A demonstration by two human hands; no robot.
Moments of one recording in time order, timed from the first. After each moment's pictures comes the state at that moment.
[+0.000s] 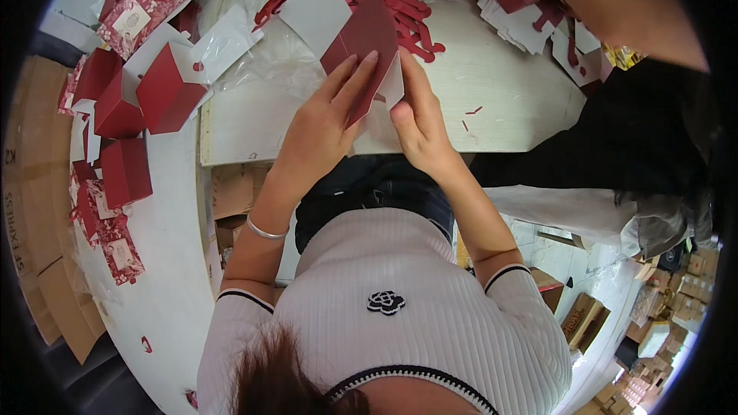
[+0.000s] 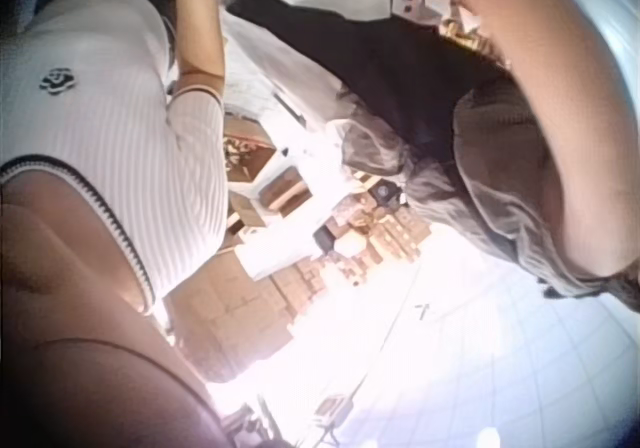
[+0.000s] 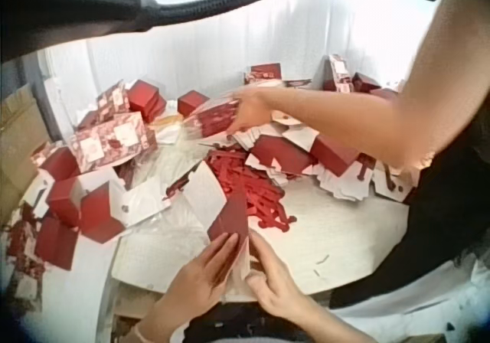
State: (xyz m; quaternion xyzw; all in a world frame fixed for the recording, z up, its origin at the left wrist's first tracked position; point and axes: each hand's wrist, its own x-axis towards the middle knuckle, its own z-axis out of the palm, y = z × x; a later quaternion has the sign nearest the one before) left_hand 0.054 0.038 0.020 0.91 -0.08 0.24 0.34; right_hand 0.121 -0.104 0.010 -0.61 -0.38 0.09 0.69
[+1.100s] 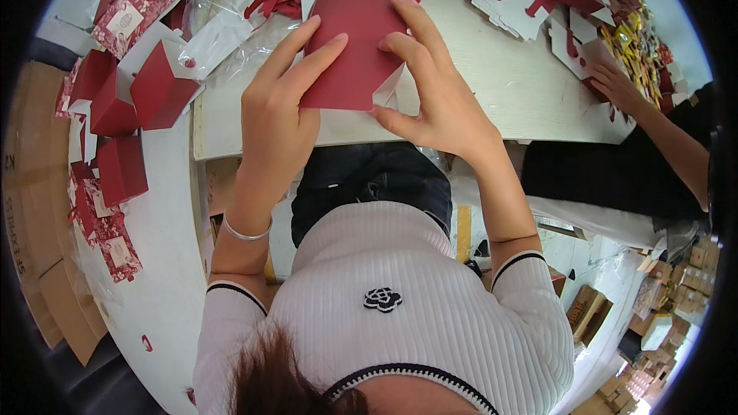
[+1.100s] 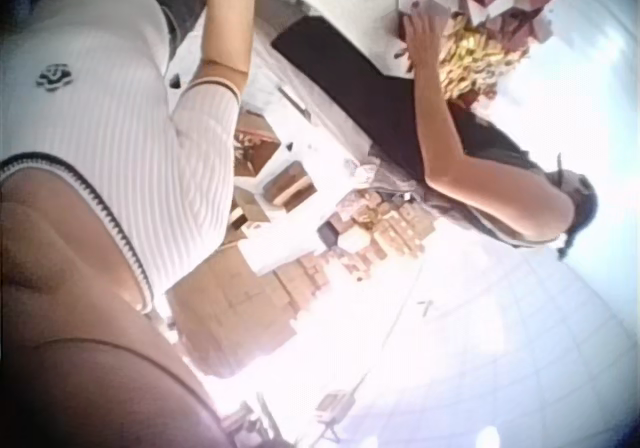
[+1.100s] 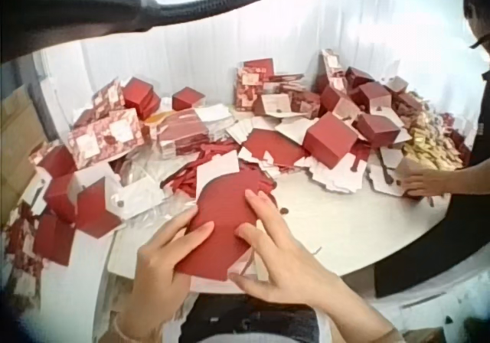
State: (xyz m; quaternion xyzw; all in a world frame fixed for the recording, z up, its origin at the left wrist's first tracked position) left_hand 0.044 0.040 0.064 0.89 -0.05 0.34 0.30; right_hand 0.133 -0.125 0.058 -0.74 -0.52 -0.11 0.41
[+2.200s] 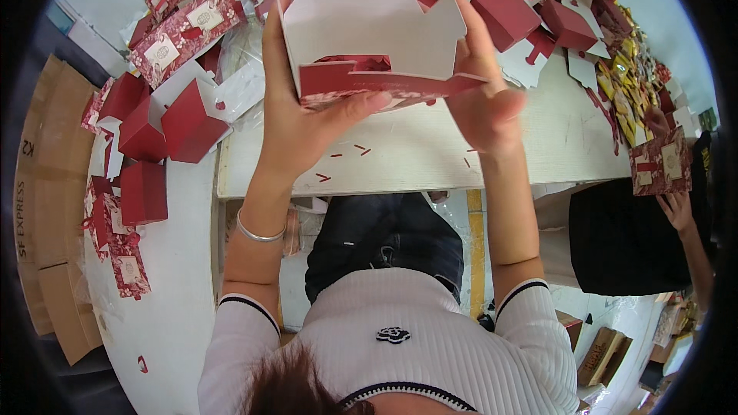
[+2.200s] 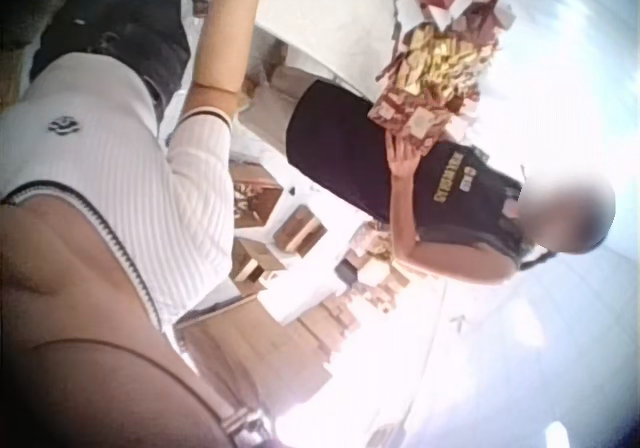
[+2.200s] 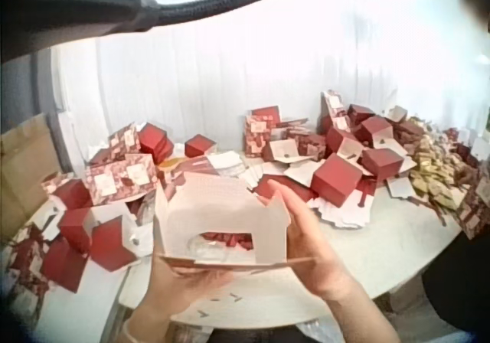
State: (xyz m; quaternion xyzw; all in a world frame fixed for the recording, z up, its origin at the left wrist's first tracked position) left_hand 0.067 0.040 0.090 0.68 -0.09 0.27 0.68; right_hand 0.164 -0.113 0.089 -0.40 -0.49 0.12 0.77
